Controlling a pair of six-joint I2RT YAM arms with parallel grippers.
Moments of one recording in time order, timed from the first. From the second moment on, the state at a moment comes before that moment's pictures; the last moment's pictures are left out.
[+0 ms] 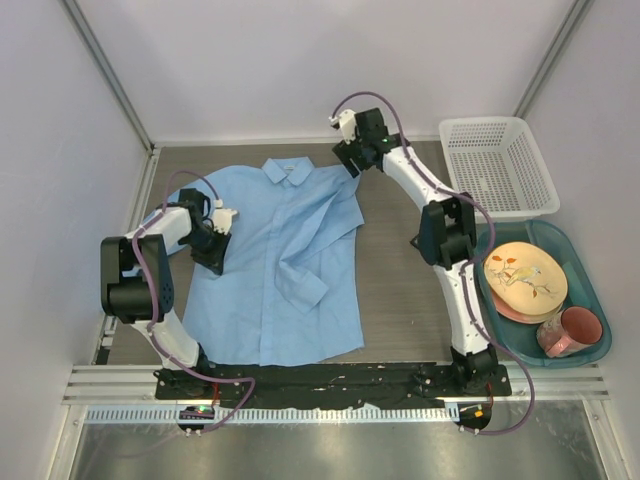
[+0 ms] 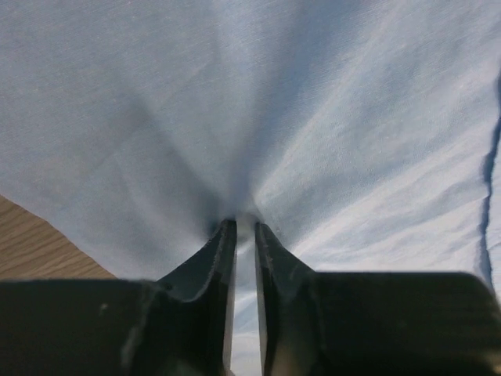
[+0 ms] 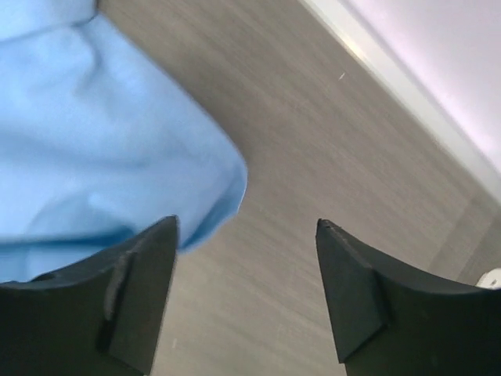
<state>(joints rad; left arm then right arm) 0.05 1.75 1.08 -0.76 0.24 0.45 0.38 2.43 2.25 -0.51 0.08 -0.43</state>
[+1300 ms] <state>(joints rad) 0.09 1.24 0.95 -0.83 0.67 0.41 0.55 1.82 1.49 -0.77 -0.56 -0.08</state>
